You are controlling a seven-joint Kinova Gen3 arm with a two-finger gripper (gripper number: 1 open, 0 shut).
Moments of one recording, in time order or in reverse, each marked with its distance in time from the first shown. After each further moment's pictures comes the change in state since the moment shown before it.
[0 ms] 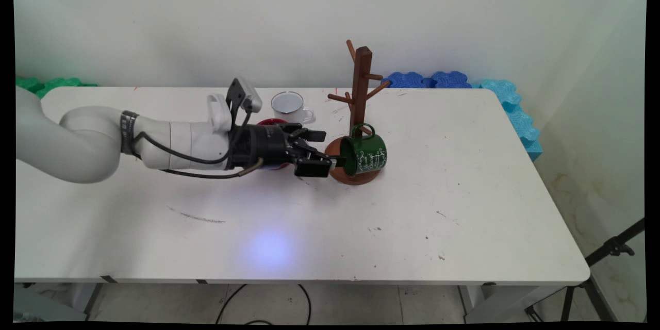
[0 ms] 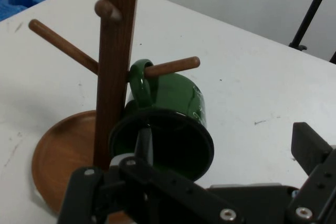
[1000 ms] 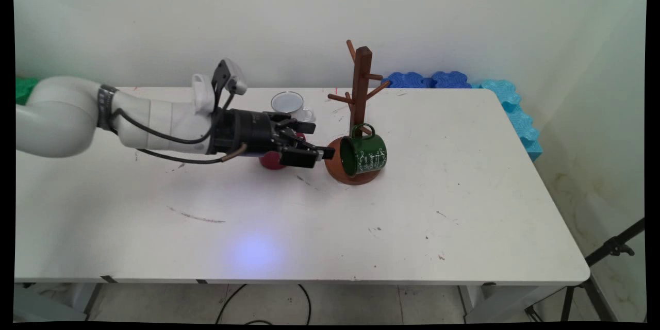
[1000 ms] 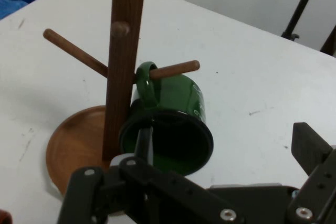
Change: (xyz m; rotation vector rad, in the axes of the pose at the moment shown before) arm 0.026 -0.010 -0.025 -0.019 -0.048 0.010
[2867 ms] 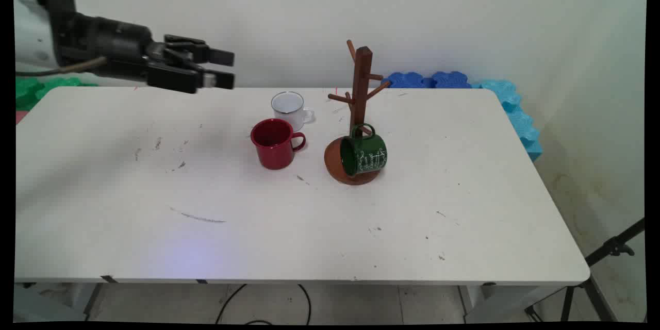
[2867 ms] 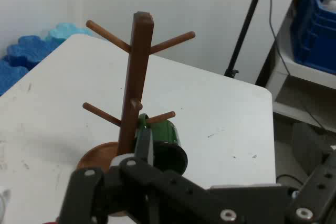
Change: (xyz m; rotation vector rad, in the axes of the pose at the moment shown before) arm 0.074 -0.061 -0.168 -0.162 0.062 0.049
